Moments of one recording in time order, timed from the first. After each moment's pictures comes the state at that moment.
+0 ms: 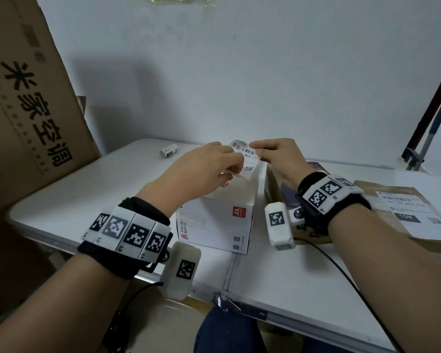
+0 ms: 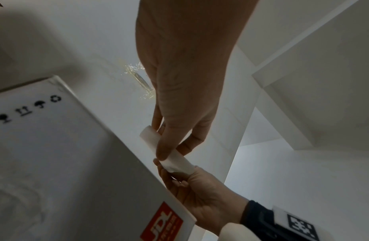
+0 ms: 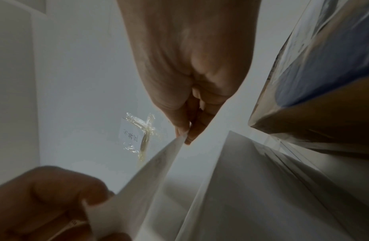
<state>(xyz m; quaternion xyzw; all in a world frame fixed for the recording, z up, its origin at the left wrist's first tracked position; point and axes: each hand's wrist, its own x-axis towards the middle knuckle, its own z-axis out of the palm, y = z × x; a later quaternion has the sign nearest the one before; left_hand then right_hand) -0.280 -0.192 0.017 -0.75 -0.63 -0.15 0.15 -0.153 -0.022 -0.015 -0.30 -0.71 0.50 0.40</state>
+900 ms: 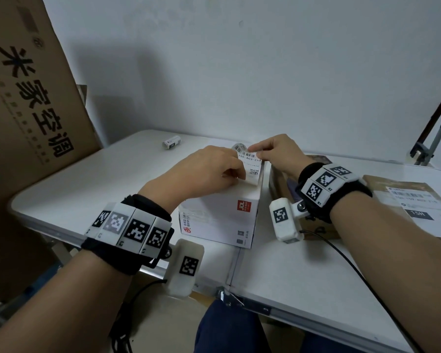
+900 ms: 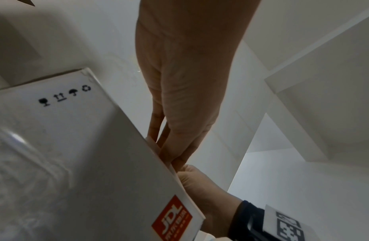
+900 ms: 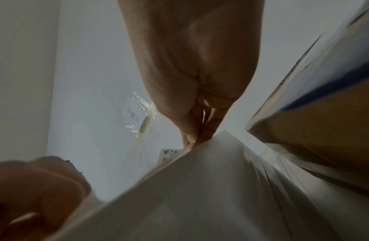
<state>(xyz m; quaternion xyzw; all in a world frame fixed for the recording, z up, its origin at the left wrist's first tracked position) -0.285 -0.191 0.004 -0.75 -0.63 -0.19 0.05 -0.160 -0.023 -0.016 -0.35 -0.81 0.37 0.29</state>
